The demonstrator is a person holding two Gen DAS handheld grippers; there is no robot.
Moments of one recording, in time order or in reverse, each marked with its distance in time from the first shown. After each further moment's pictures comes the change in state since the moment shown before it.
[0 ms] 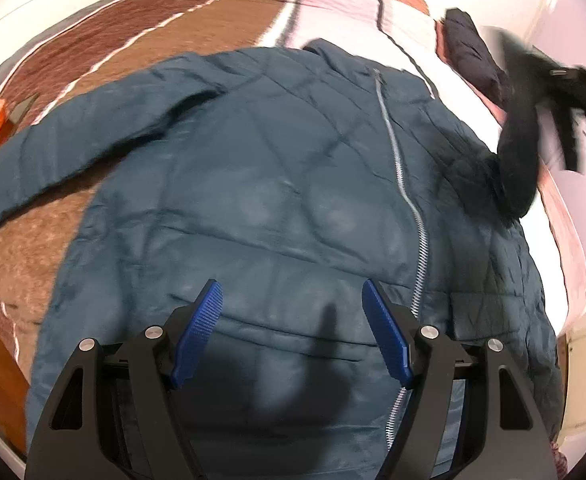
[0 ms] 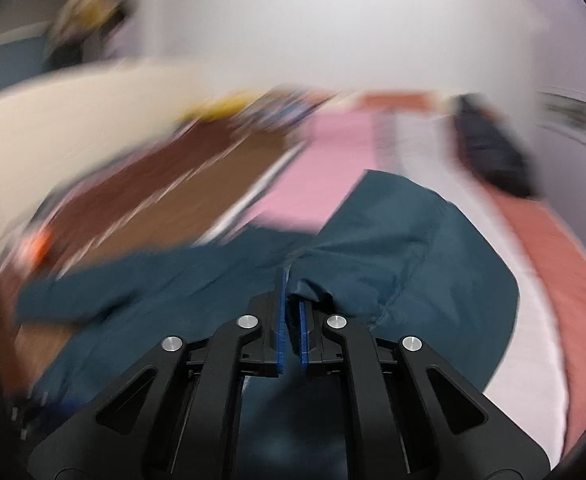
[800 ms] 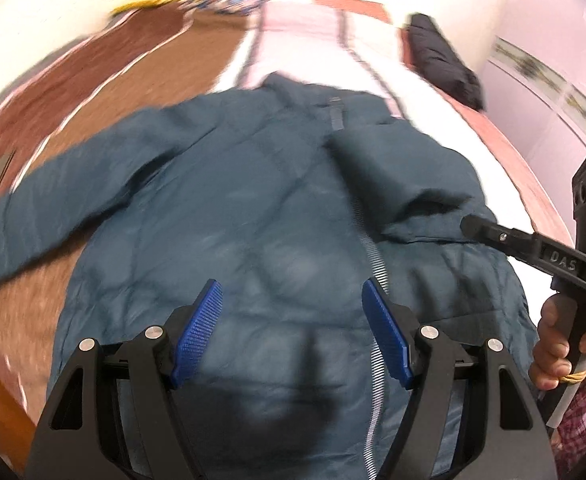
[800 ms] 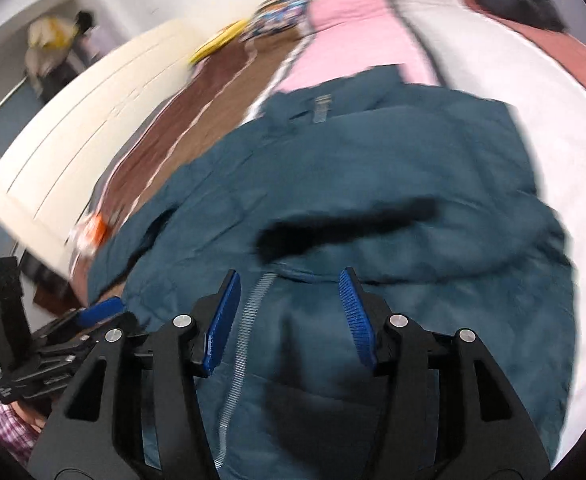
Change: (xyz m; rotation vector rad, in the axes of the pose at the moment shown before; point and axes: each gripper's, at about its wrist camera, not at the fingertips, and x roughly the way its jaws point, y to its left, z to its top) left arm -0.014 -0.048 0.029 0.167 -0.087 -0.070; right arm 0.015 -0.056 -0.085 0.404 0.232 0.195
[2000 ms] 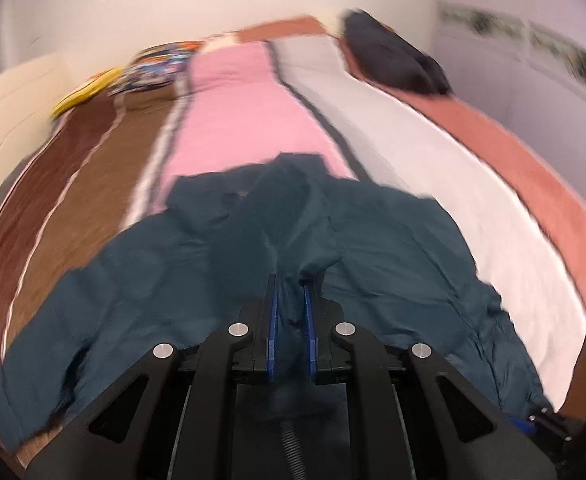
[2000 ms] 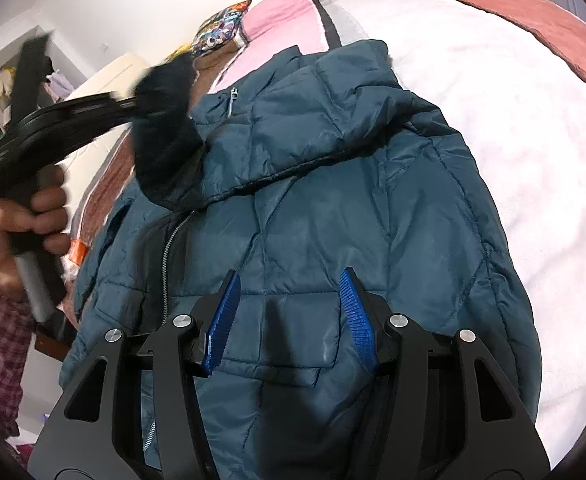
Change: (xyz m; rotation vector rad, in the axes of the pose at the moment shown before) left arm 0.049 -0.093 0.120 0.203 -0.123 0.066; right arm -0.026 -0.073 -0.074 0.167 -0.032 -0.045
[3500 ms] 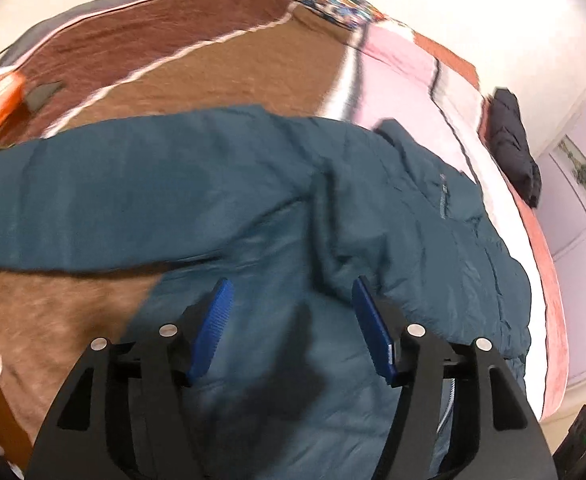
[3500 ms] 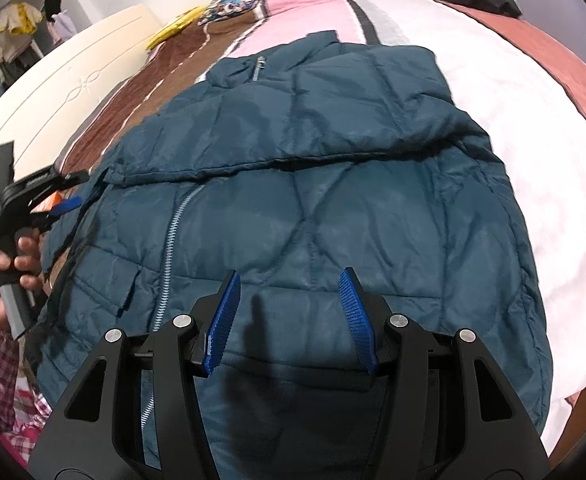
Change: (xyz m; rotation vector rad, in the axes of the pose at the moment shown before) left arm -0.029 0.214 -0.127 -0.614 0.106 0.038; right arm 0.024 0.063 -0.004 -0.172 0.067 -0.117
